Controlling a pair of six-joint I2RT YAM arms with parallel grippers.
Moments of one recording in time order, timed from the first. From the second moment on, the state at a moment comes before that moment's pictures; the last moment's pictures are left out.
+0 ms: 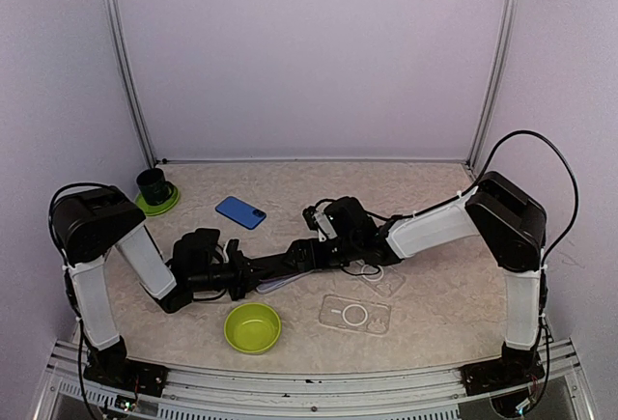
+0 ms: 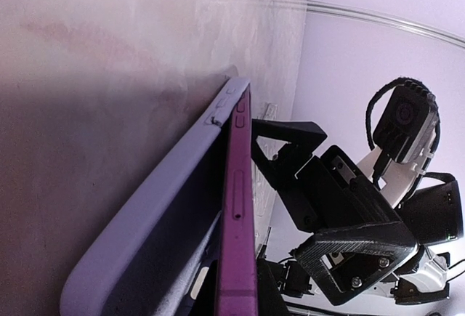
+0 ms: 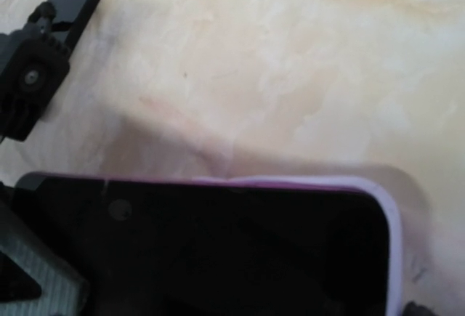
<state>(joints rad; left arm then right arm) -0.64 1.93 0.42 1.16 0.48 -1.45 0.90 2.05 1.18 0.22 -0.27 0.62</state>
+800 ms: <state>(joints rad) -0.64 1.82 0.49 0.90 0.53 -1.20 0.81 1.91 1.15 0.14 -0.55 0.60</state>
